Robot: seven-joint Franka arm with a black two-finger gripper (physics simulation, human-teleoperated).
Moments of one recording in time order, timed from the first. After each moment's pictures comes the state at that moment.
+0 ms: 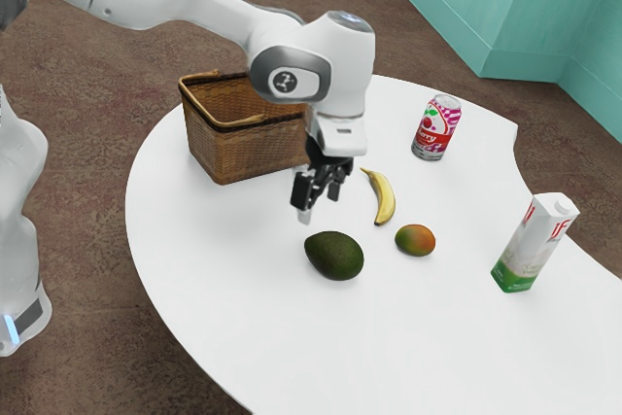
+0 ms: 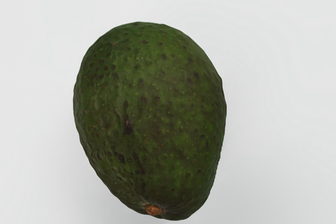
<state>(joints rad) -0.28 -0.20 0.09 -2.12 -0.08 2.01 0.72</state>
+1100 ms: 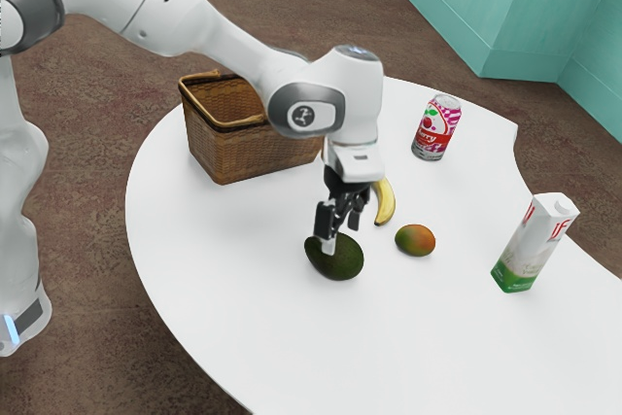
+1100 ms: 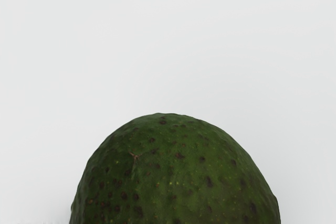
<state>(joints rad) -0.29 -0.07 0.10 -2.12 -0.23 2.19 0.76</state>
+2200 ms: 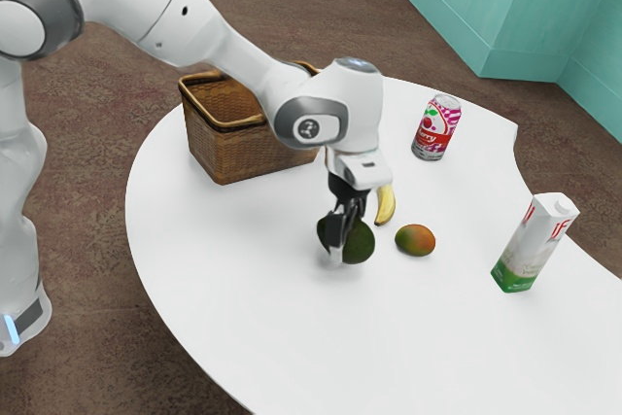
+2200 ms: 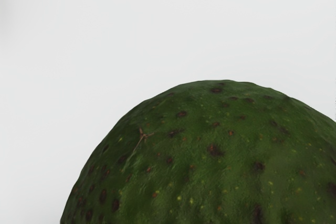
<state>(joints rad) -0.27 -0.01 0.10 -2.12 -0.22 2.28 0.65</state>
